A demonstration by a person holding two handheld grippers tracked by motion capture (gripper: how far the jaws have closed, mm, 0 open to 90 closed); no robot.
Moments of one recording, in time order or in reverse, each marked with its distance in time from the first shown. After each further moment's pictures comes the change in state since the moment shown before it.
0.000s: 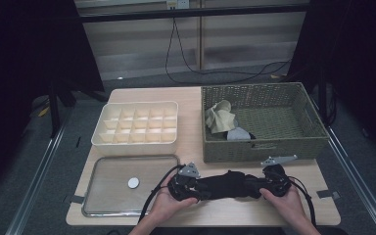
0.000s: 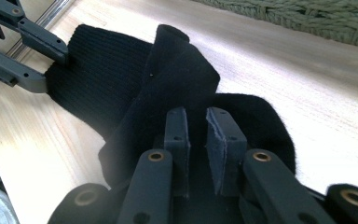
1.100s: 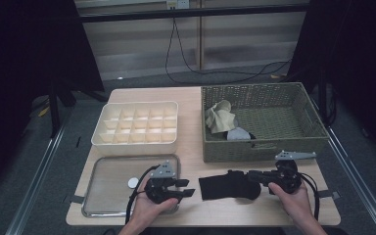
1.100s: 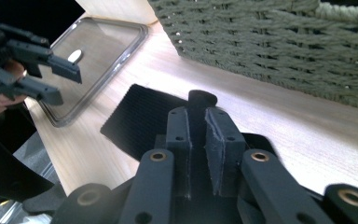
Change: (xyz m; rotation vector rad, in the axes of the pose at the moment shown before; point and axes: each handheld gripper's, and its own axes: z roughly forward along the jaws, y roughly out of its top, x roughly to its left) left arm -0.002 -0.019 -0.055 -0.149 0.076 -0.042; right arm 0.001 0.009 -0.035 -0.184 0.107 0.047
